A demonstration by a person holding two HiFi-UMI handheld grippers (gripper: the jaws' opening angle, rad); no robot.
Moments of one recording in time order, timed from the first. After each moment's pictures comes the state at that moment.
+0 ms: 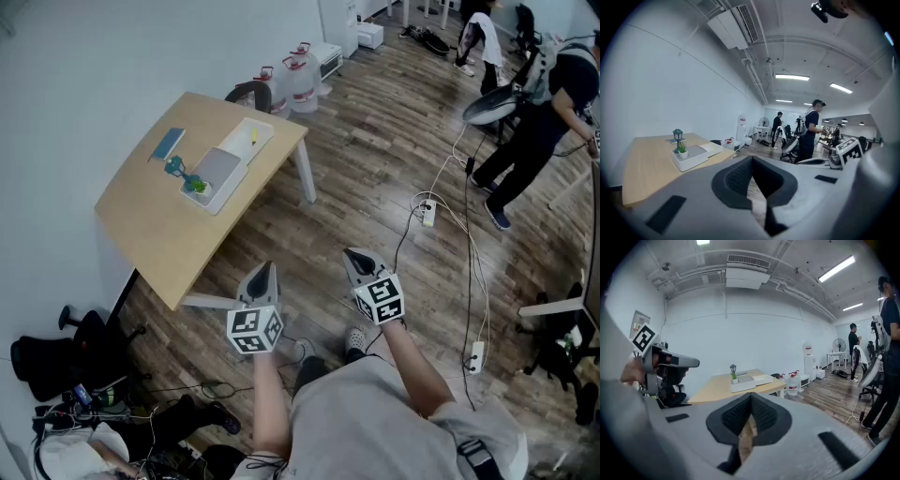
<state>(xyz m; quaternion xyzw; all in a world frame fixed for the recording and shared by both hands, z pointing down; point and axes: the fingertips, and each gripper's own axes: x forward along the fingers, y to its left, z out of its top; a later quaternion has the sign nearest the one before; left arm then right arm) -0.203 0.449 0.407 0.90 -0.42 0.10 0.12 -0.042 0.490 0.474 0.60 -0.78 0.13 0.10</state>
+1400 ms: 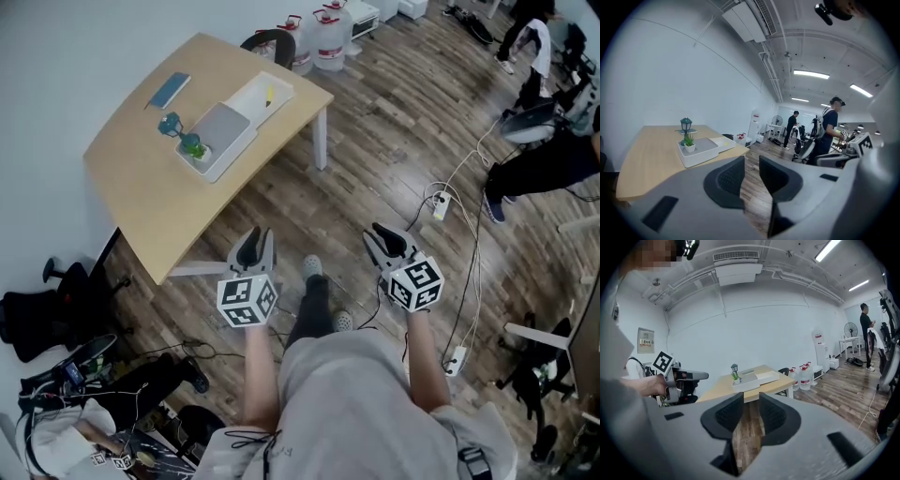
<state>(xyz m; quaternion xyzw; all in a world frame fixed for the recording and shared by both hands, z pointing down) -0.203 0.324 0.457 0.86 -0.48 0.11 0.17 0.008 0.394 0.485 0.53 -0.82 0.18 0.07</state>
